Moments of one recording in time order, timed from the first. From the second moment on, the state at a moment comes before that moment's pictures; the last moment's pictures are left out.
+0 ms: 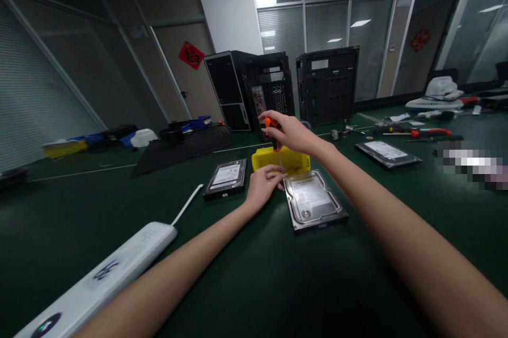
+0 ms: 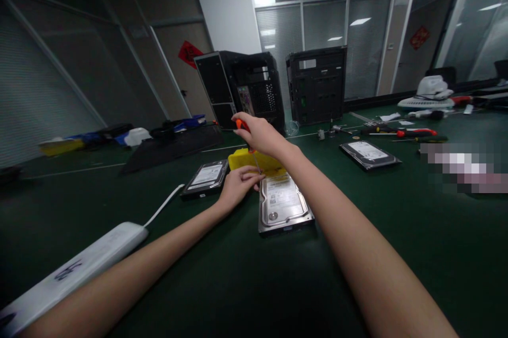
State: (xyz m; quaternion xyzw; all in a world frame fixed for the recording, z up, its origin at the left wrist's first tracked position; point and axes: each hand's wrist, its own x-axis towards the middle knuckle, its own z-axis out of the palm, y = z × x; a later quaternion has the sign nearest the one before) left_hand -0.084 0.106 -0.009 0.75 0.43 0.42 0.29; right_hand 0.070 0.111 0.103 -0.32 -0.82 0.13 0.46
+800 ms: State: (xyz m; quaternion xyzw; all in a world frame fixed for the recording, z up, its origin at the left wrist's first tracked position) left_hand -0.084 0.105 -0.009 0.71 0.43 0.45 0.34; right_hand 0.070 0.106 0.105 -0.31 -0.82 0.13 0.46
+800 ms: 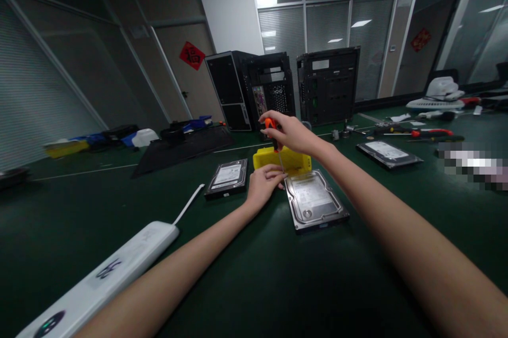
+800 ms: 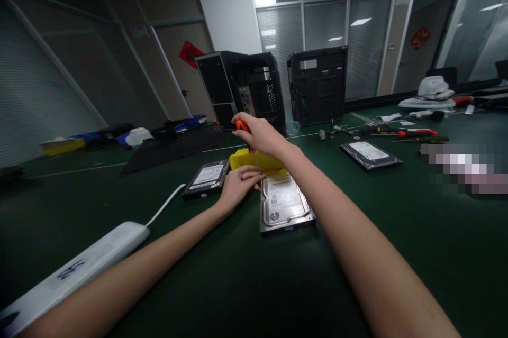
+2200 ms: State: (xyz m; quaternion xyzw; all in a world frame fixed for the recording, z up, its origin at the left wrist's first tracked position) left_hand -0.084 0.108 -0.010 0.65 0.44 0.47 0.40; right_hand 0.070 0.107 0.103 -0.30 -0.82 0.10 0.47
